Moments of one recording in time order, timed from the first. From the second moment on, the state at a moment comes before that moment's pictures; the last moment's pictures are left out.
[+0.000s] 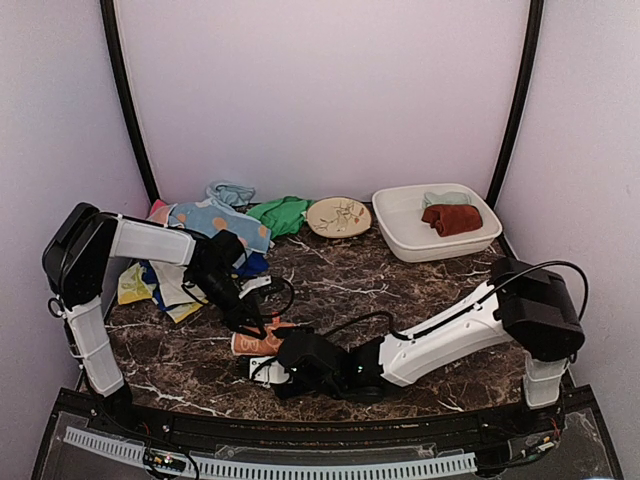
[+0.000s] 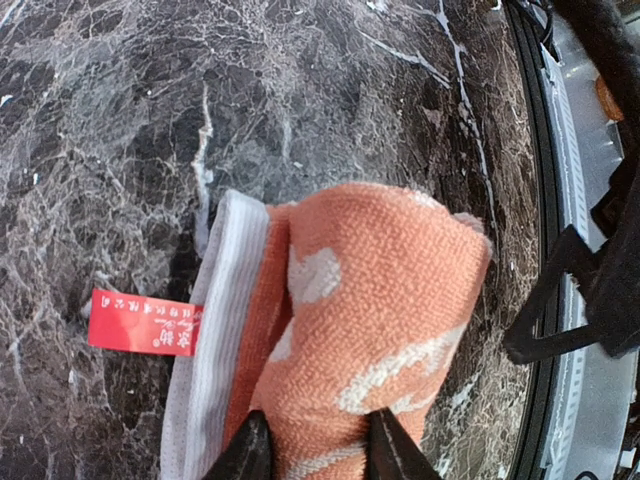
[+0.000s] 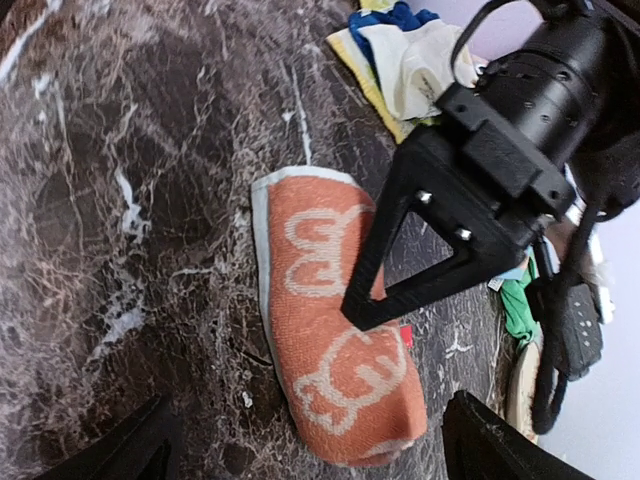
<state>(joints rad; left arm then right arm) -0.49 1.86 1.11 -0.72 0.71 0.67 1.43 1.97 1.12 0.23 0.48 -0.60</state>
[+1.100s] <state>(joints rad) -0.44 1.92 1.15 -0.82 0.85 0.68 1.32 2.21 1.38 0.14 0.51 -0.68</state>
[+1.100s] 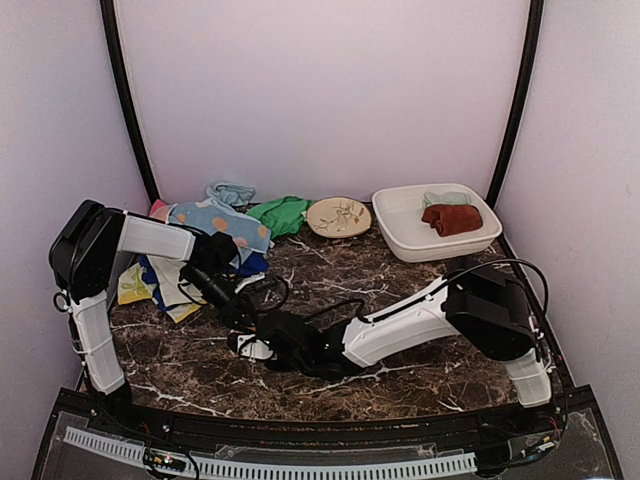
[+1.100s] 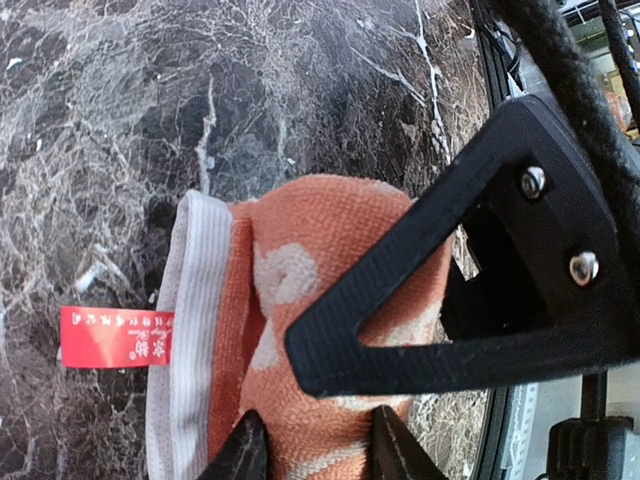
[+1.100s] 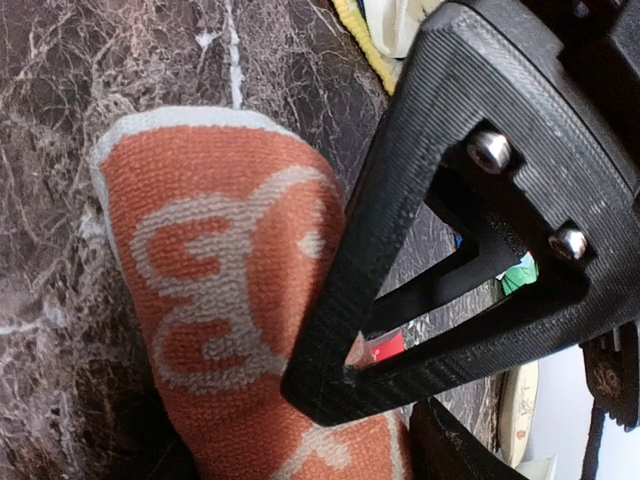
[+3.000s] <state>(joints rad) 0.00 1.70 1.22 -0.85 0.85 0.63 0.29 1.48 1.12 -0.40 0.50 1.01</state>
